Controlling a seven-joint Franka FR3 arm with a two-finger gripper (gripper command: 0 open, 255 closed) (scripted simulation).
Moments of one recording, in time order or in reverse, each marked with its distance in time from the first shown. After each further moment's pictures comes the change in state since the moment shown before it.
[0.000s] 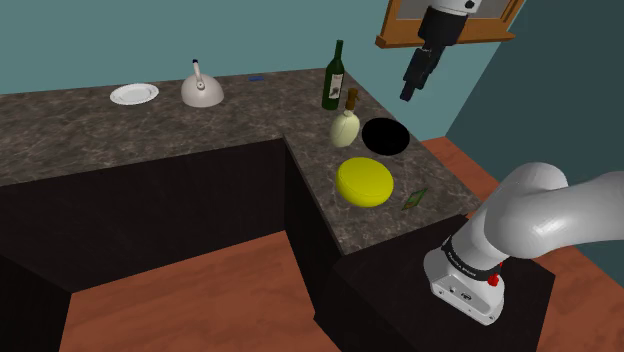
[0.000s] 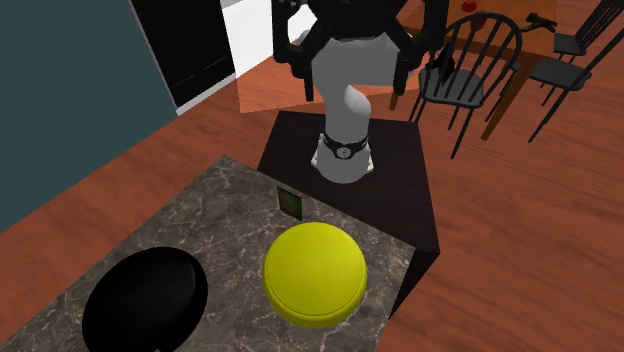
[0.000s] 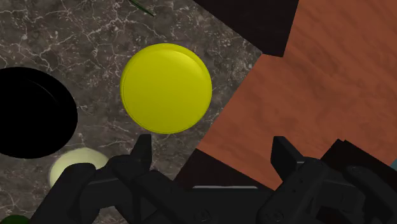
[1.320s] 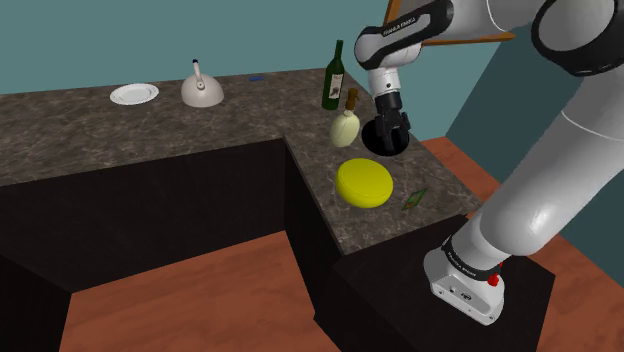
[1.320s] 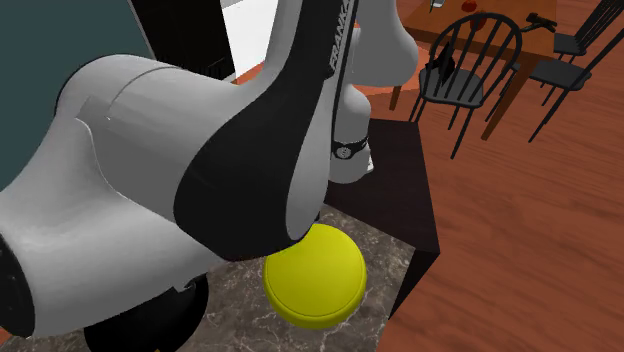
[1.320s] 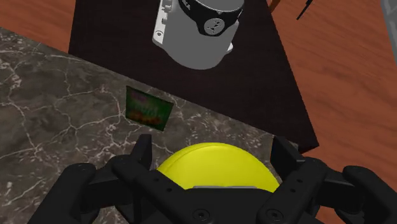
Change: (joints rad) arm -0.085 0.845 -0.185 0.189 0.007 -0.172 -0.125
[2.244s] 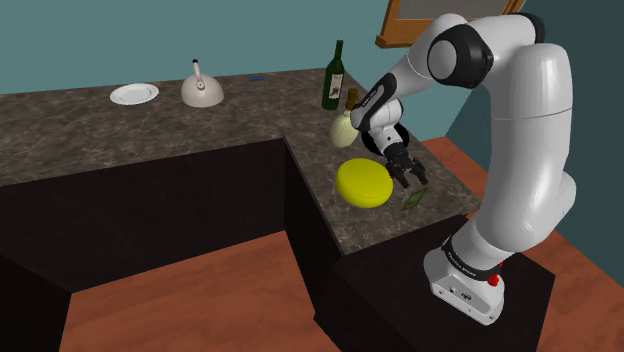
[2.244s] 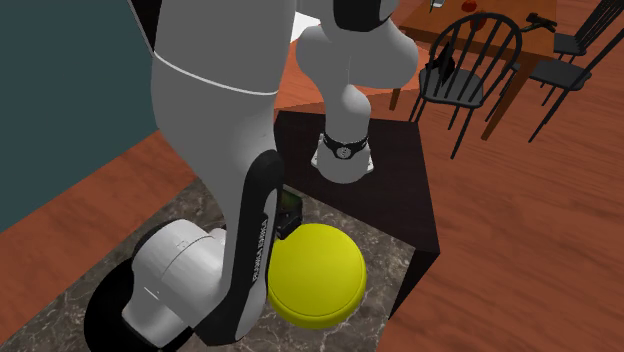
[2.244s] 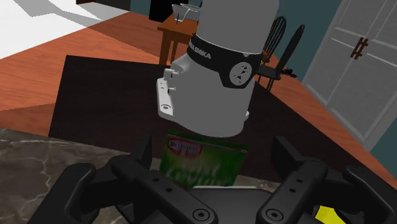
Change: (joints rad) arm -0.096 0.511 -0.045 0.048 -0.026 -0.099 -0.053
